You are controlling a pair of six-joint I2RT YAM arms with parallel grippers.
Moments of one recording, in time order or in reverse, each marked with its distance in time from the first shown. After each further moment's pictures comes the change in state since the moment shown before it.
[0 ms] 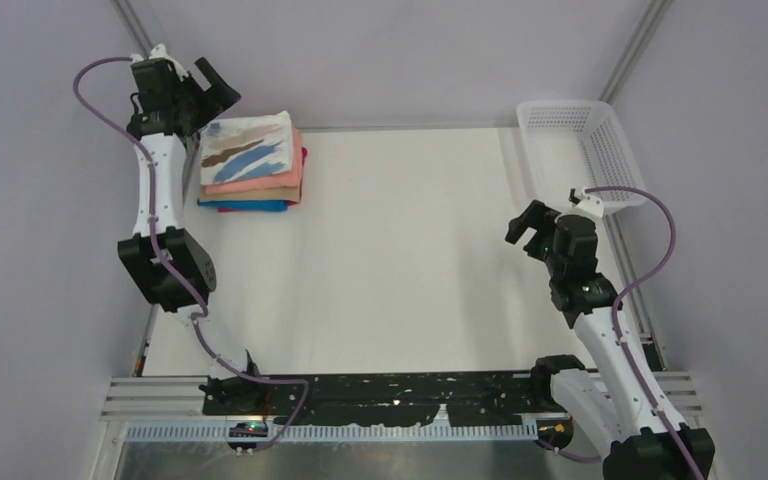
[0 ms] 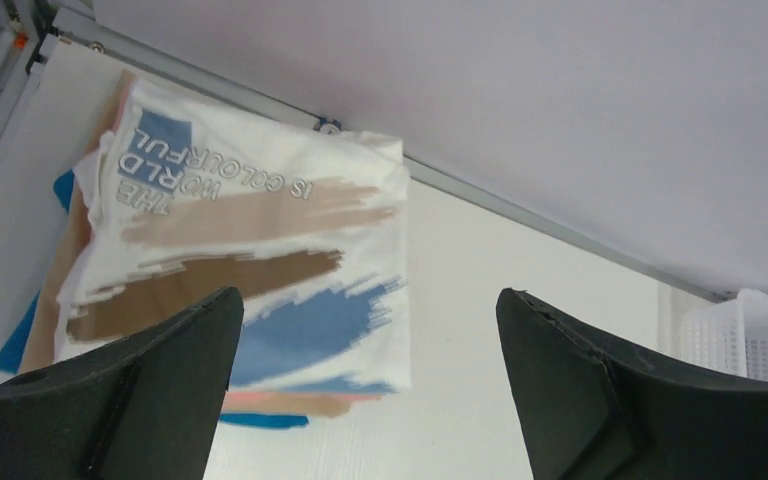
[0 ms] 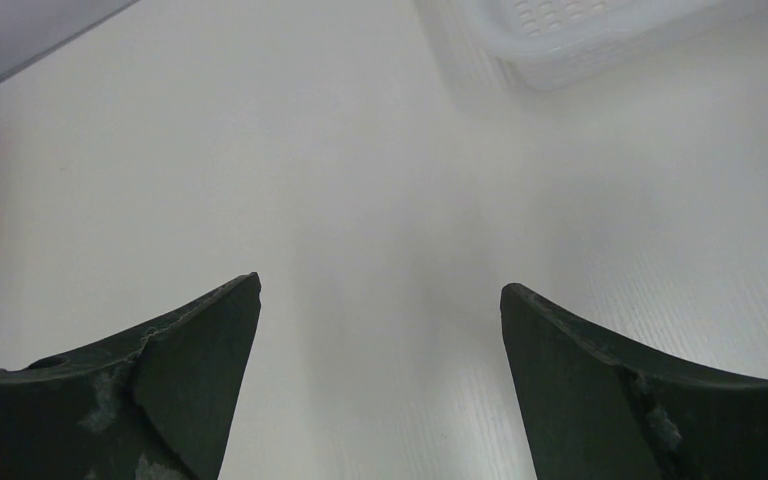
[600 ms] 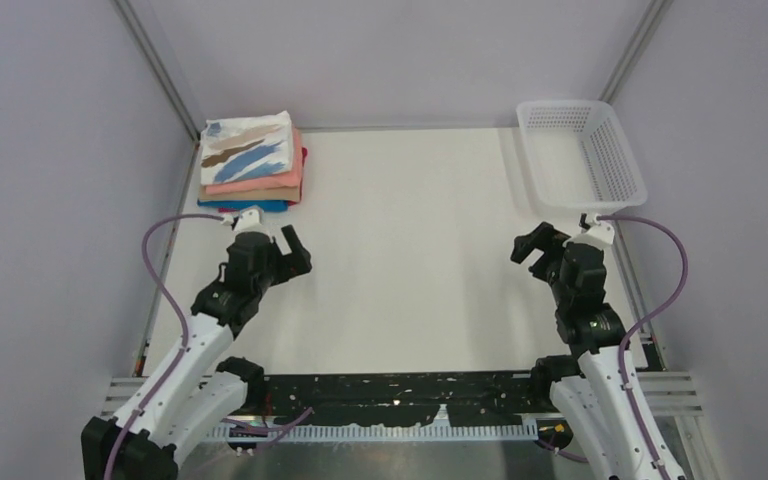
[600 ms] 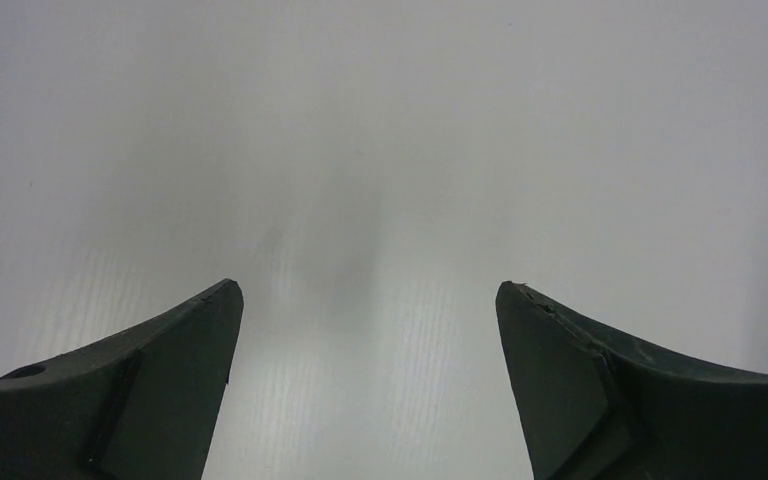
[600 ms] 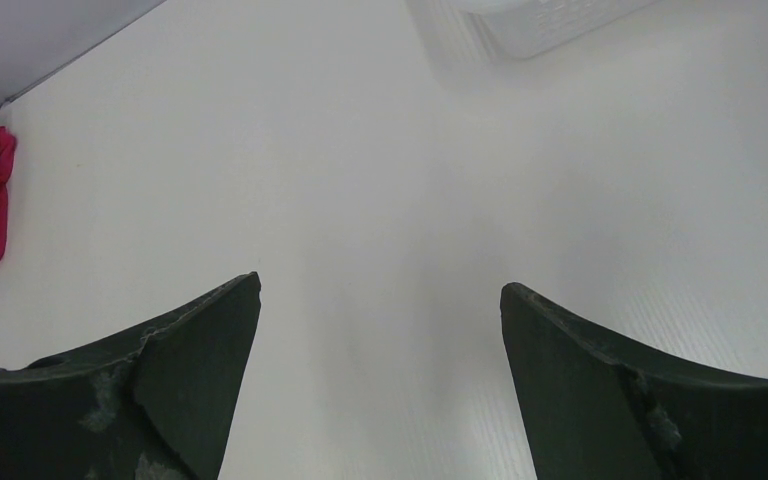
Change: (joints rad) left arm -0.557 -1.139 -1.443 0.146 -0.474 -0.083; right arm 0.000 -0.278 -0.100 -0.110 -0.003 0.027
